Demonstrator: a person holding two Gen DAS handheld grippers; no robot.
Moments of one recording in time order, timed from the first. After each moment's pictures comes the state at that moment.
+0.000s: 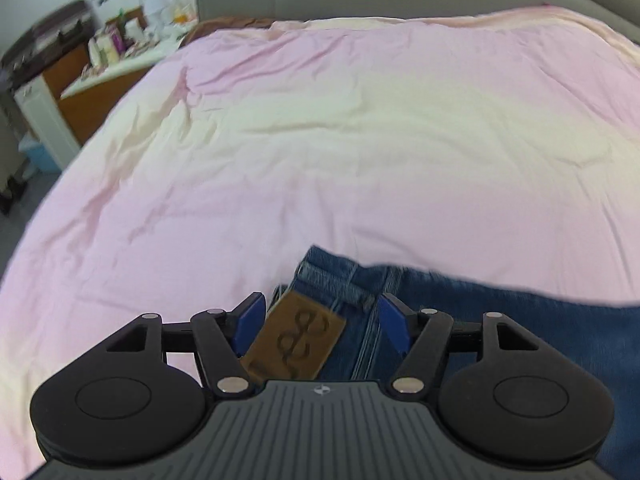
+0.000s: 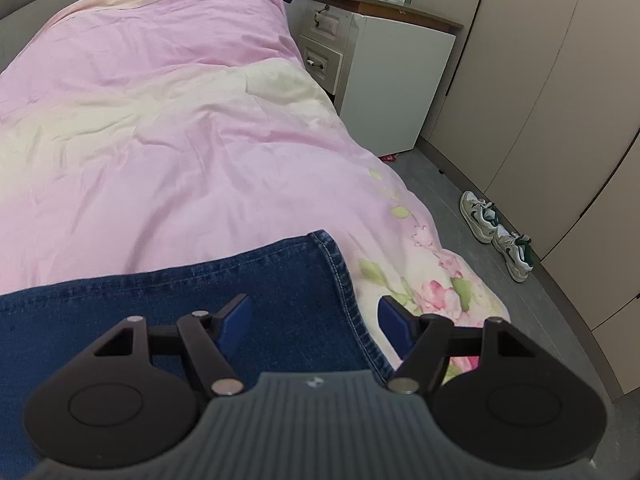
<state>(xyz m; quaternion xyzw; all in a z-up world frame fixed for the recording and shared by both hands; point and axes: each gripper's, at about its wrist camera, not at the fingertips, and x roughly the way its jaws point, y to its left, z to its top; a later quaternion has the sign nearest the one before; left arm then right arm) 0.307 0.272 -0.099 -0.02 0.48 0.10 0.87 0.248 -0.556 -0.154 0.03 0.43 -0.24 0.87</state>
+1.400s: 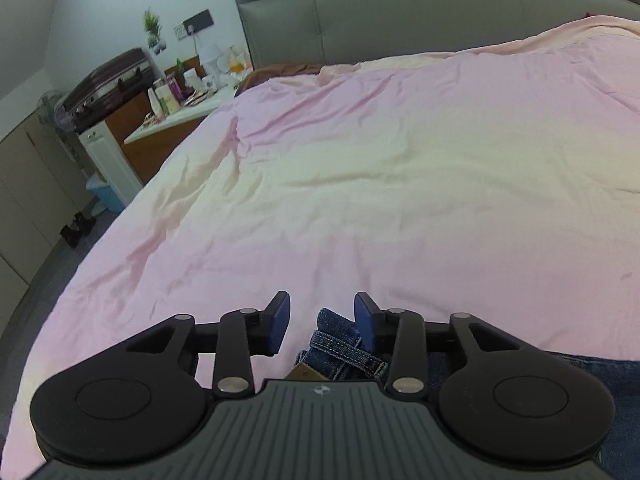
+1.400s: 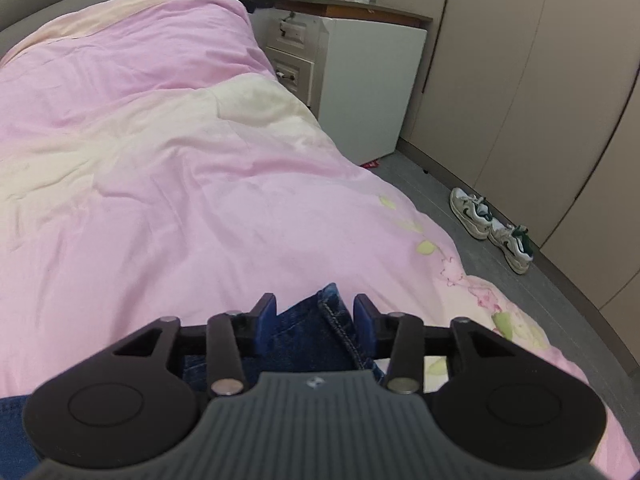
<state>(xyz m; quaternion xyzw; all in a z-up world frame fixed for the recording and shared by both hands) 0.321 0.227 -0.097 0.07 0.40 0.20 0.89 0.307 -0.565 -0.173 0.05 0.40 -0.28 0.87</state>
